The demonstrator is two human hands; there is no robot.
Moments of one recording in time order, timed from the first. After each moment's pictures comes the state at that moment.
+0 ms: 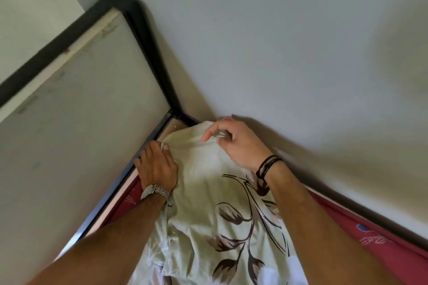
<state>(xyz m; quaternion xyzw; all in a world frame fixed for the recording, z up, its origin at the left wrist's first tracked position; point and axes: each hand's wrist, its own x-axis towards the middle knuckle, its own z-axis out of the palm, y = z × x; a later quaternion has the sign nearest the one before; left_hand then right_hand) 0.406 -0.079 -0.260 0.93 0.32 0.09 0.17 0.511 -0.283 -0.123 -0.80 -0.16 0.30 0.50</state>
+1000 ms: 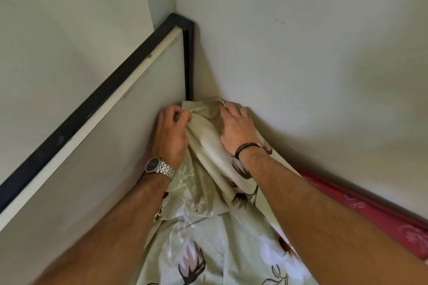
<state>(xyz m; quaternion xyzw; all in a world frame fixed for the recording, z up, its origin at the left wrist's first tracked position) 0.417 -0.034 -0.138 0.95 0.04 0.20 0.25 0.486 -0.213 -0.132 -0.98 -0.16 0.09 0.09</state>
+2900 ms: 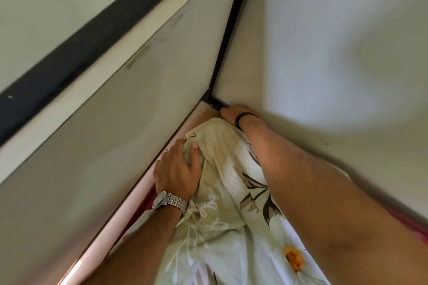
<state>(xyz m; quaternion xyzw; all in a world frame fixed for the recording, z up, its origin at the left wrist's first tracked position) 0.366 -0.034 -0.256 0.92 0.28 0.01 0.27 0.569 -0.140 -0.243 -0.90 0.05 0.41 0.16</state>
